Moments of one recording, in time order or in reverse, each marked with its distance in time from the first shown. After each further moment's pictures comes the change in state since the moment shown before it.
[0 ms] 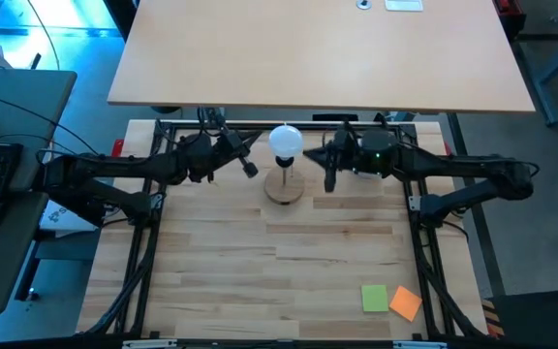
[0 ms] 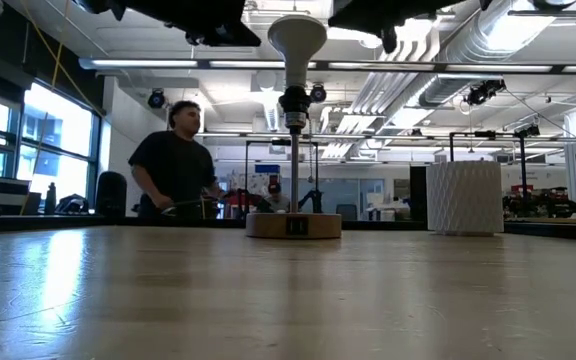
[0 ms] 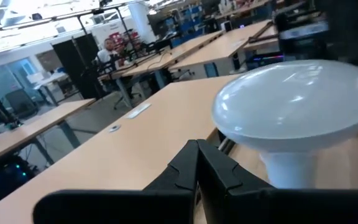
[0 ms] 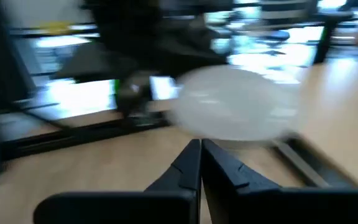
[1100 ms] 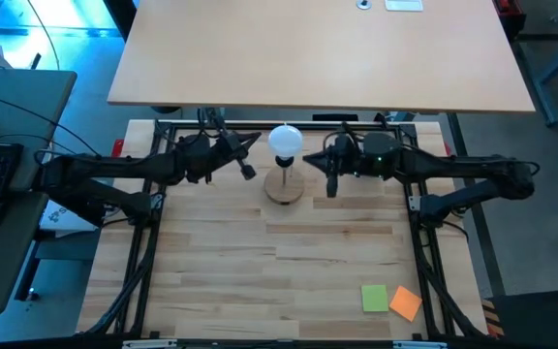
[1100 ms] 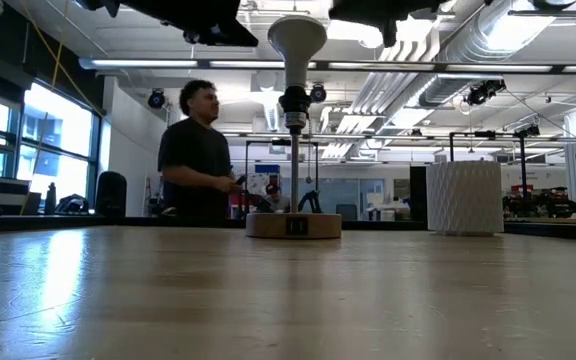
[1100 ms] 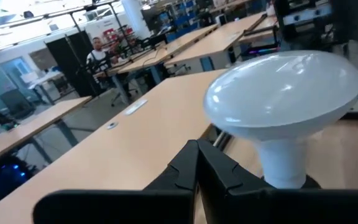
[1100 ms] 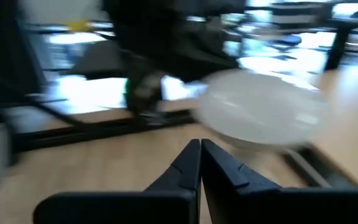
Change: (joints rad) left arm -0.018 -0.023 0.000 -0.056 0.004 0.010; right arm 0.029 -0.012 0.000 -0.006 -0.009 -0.026
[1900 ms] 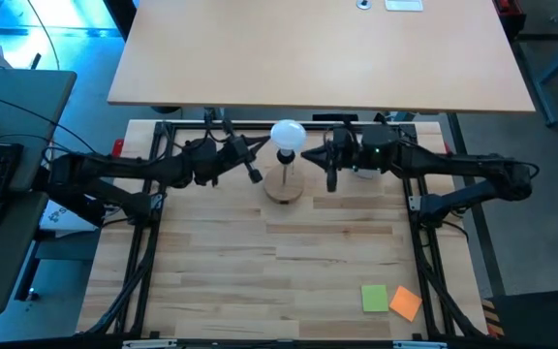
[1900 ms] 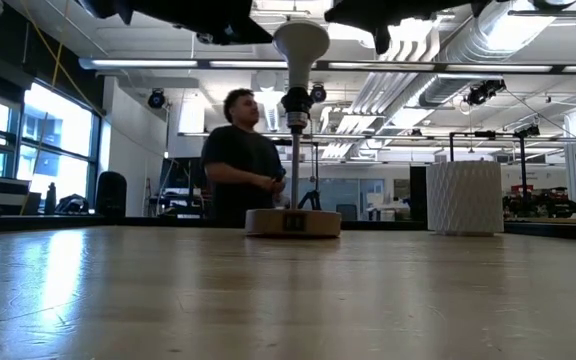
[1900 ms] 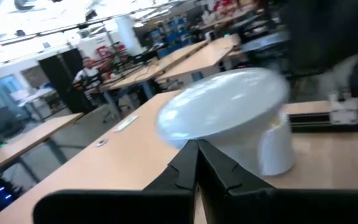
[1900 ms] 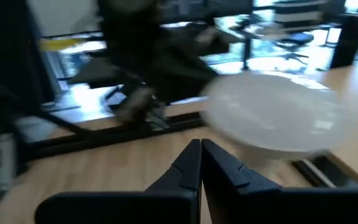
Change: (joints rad) left arm -0.015 0.080 0.000 0.139 0.034 0.034; right arm -0.065 0.024 0.000 0.048 -0.143 0.033
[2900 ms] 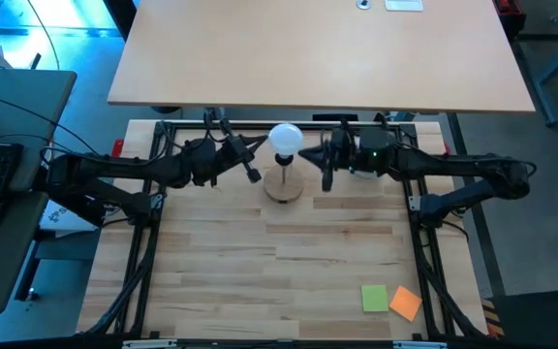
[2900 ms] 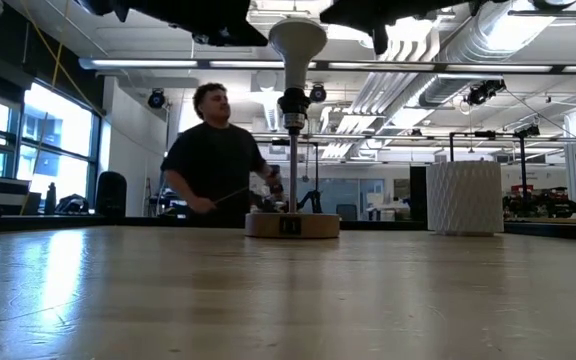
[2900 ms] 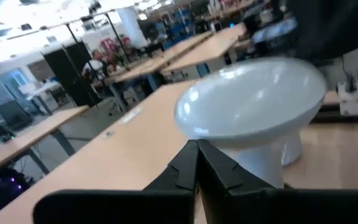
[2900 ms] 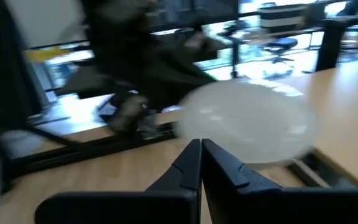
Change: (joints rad) left arm -0.006 -0.022 0.000 -0.049 -0.035 0.001; right arm 0.020 0.025 0.000 0.052 0.087 0.029
